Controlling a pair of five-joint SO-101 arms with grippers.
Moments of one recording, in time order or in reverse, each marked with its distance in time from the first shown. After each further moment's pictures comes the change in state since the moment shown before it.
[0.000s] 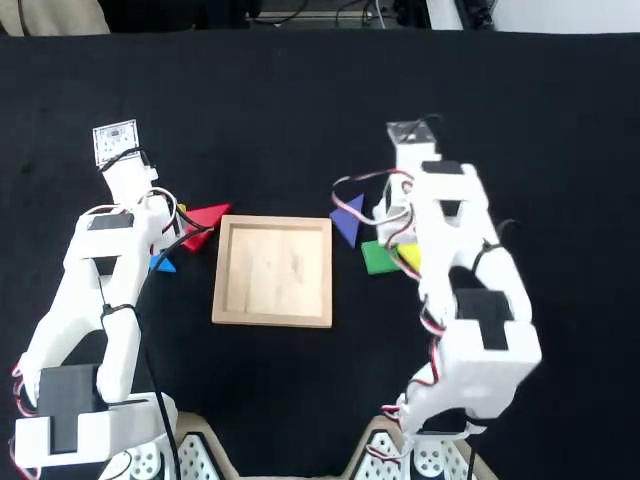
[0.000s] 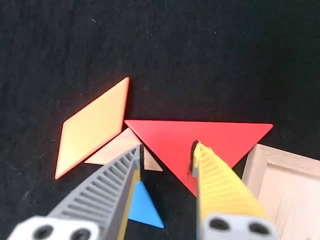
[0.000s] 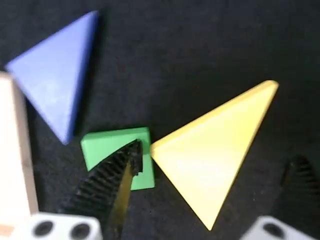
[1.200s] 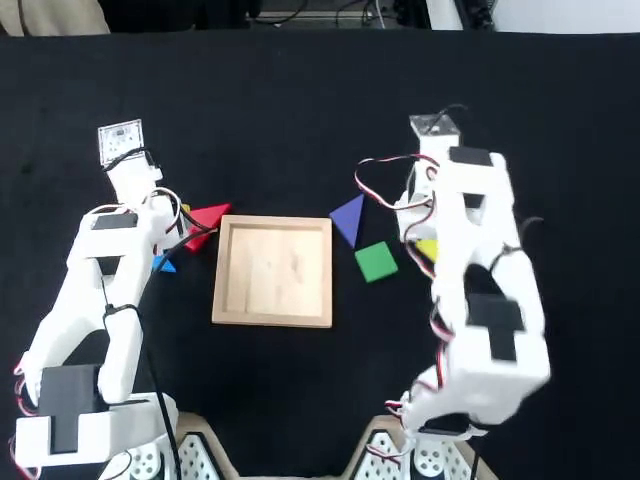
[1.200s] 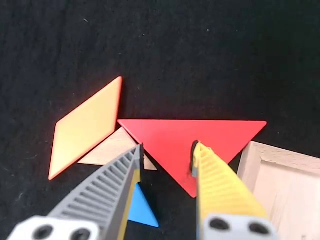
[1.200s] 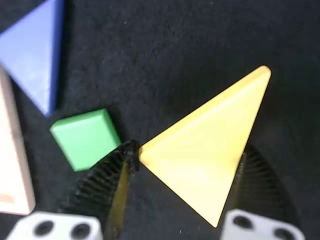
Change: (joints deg) left arm 0.9 0.0 0.0 0.0 0.0; right arm 3.7 -7.6 -1.7 8.5 3.8
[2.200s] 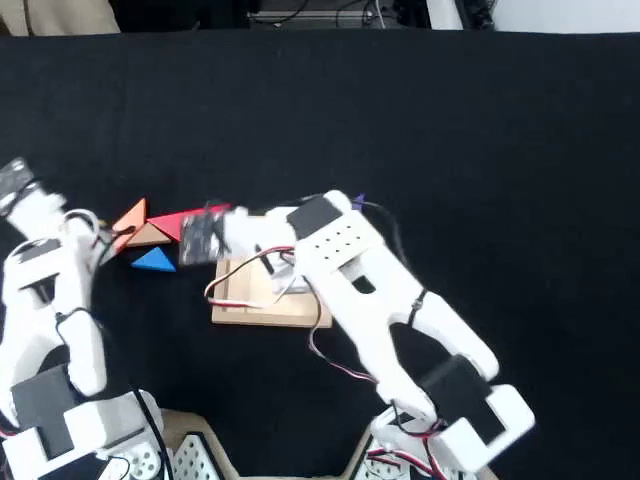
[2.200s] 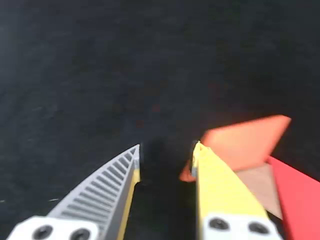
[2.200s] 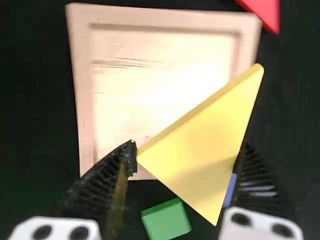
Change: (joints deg) left arm -21.5 0.0 4.7 -4.1 6.2; right arm -41.1 -13.3 9.7 -5.6 52.9
